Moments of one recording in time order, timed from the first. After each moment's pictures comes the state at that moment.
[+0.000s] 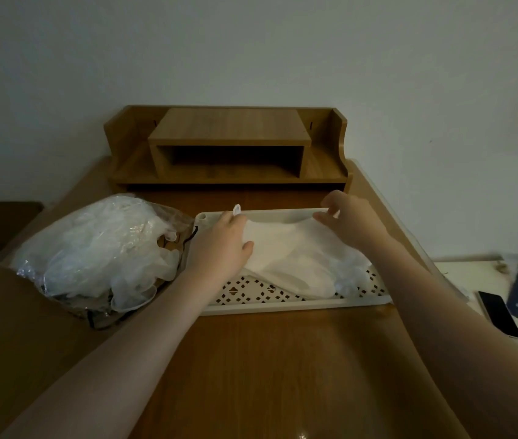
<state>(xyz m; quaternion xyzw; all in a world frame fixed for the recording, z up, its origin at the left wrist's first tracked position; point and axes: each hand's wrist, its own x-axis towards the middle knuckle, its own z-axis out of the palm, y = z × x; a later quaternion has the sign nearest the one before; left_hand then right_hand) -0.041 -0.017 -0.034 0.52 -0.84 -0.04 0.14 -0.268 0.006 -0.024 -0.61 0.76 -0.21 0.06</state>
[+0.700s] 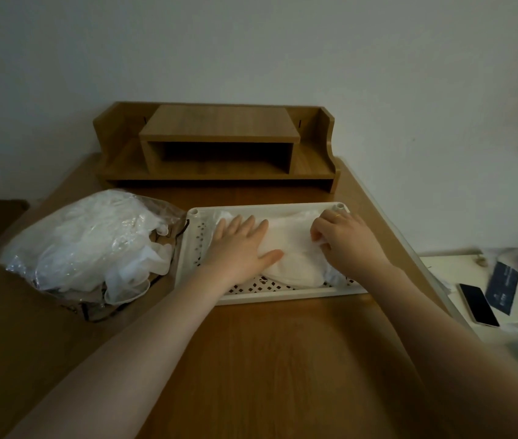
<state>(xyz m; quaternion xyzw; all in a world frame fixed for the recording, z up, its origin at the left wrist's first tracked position) -0.066 -0.014 -0.057 0.46 -0.89 -0.06 -0.01 -0.258 0.058 -0.038 -0.73 0.66 -0.10 -0.12</state>
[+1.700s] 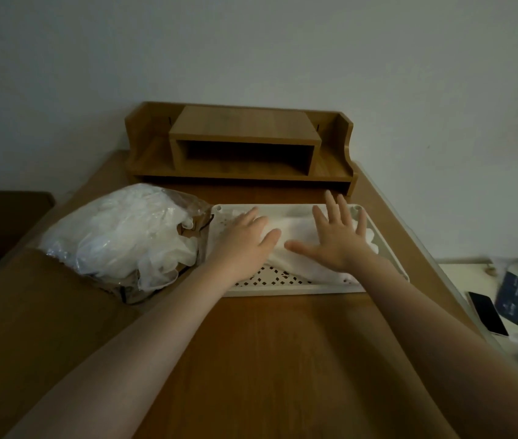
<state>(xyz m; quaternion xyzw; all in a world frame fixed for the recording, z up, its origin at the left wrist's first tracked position) -0.028 0.006 -0.032 0.47 -0.85 -0.19 0.15 -0.208 0.038 -0.036 -0.64 0.77 -0.01 0.01</state>
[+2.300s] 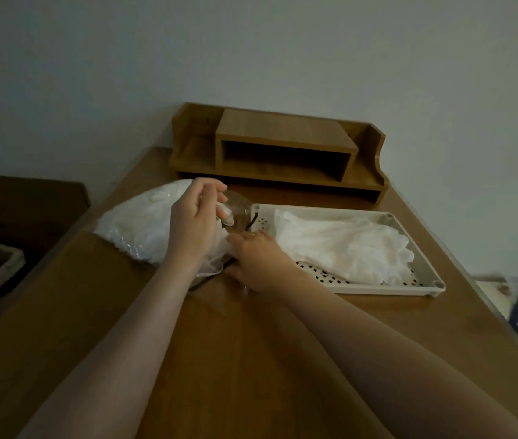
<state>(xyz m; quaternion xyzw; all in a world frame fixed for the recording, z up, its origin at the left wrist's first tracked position) 0.081 0.001 -0.012 0.45 -0.62 -0.31 0.57 -0.035 0.025 -0.042 -0.80 0.59 -0.07 0.04</state>
